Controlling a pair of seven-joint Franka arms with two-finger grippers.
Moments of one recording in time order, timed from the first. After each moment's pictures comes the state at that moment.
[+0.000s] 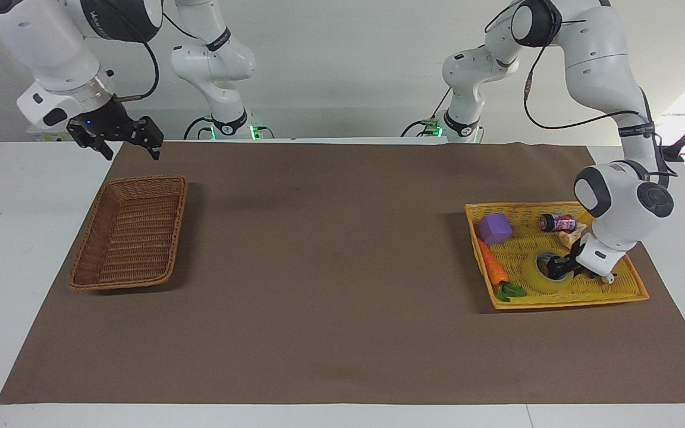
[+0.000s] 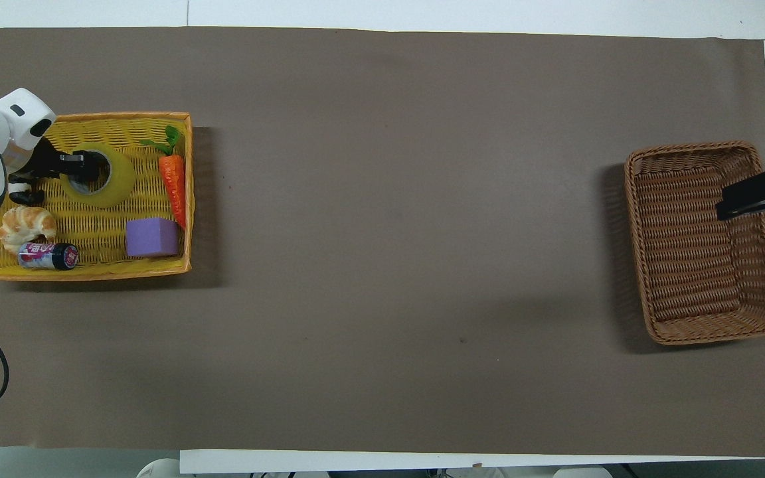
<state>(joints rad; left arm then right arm) 0.20 0.43 -0.13 -1.82 0.06 2.25 0.09 0.00 -0.04 -0.07 -1.63 -0.03 1.47 -0.07</state>
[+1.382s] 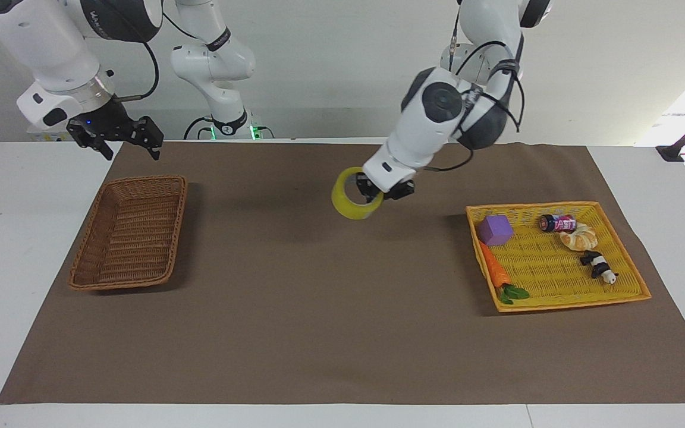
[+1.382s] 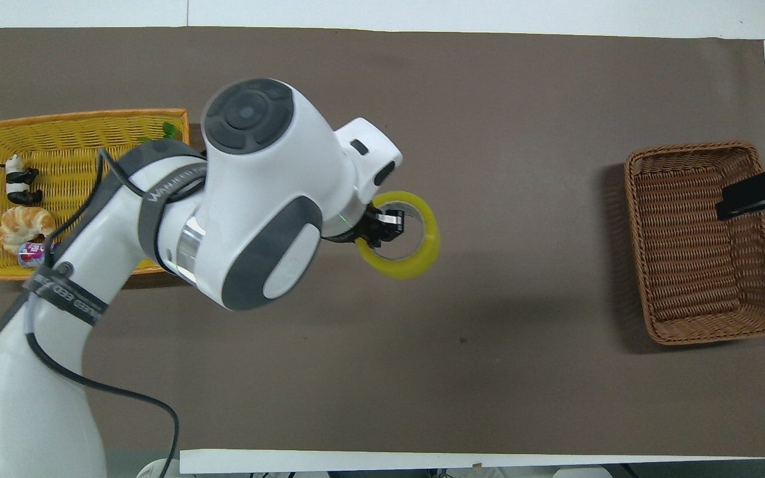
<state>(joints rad) -0.60 0.26 -0.17 -1.57 -0.24 1.85 -0.55 0.00 -0.04 -0.07 -1.63 -0.03 1.47 -0.07</state>
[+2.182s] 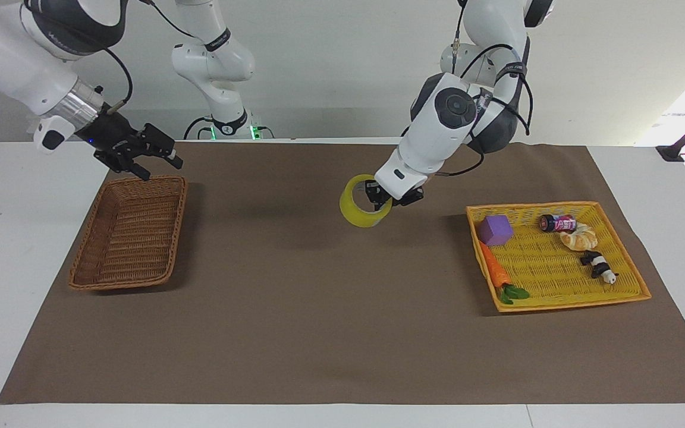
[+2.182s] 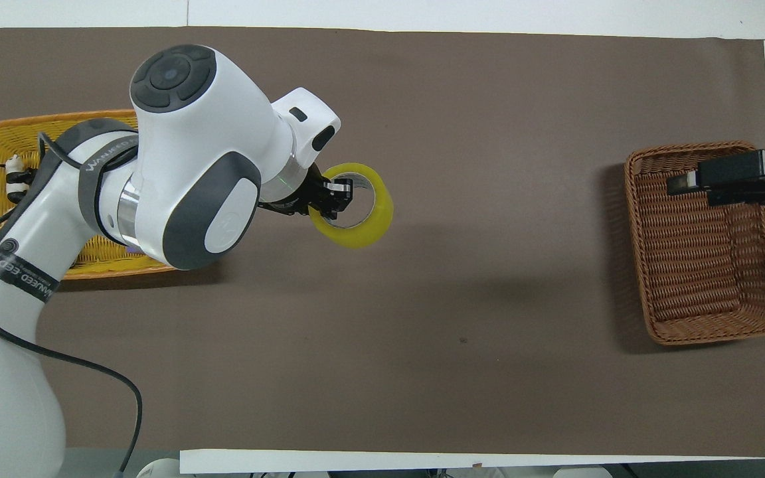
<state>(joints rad) -0.47 0.26 -0.14 -1.61 -0.24 1.85 -0.44 -0.12 -0.02 -0.08 -1.80 0.60 1.64 -0.20</state>
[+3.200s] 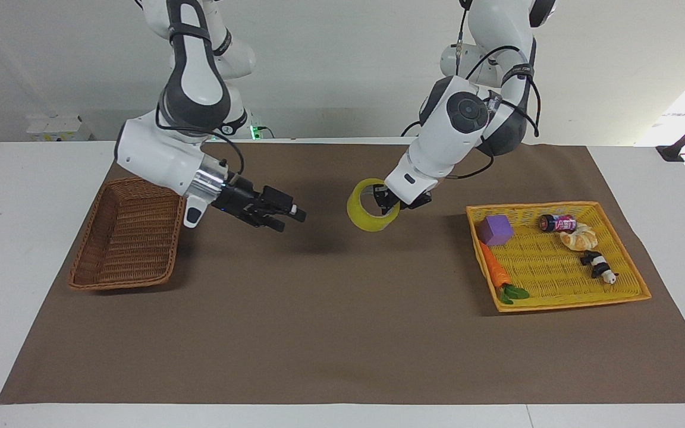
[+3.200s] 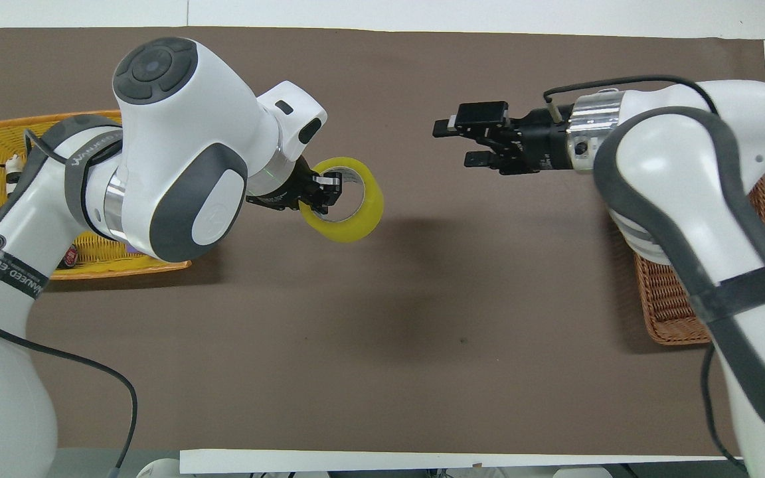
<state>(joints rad) -0.45 0.26 -0.14 -1.61 -0.24 1.85 -0.44 0.33 0.17 -0.06 -1.87 1.07 2.18 -0.04</state>
